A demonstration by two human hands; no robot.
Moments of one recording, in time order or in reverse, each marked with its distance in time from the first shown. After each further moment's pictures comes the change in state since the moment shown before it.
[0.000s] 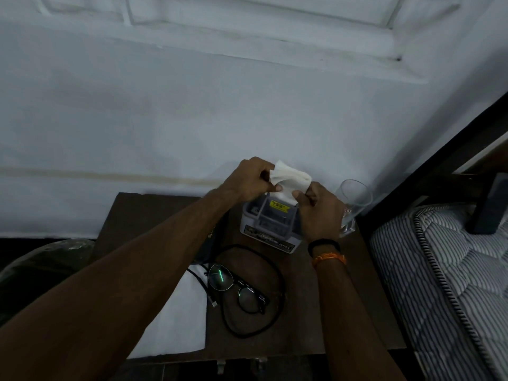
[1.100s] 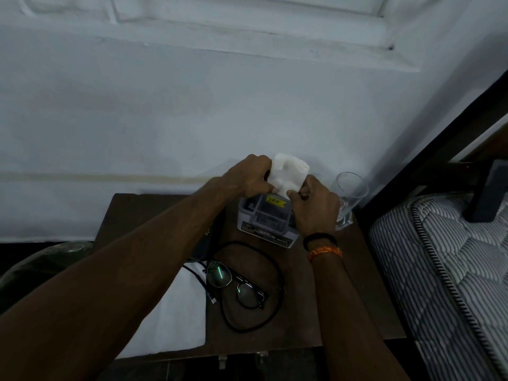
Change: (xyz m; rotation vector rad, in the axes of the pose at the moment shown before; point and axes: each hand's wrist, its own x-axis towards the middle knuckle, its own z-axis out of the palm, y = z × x) left_hand 0.010 0.012 0.000 0.339 -0.188 -0.023; right_hand 0.002 0.001 0.002 -0.176 -0.034 0.052
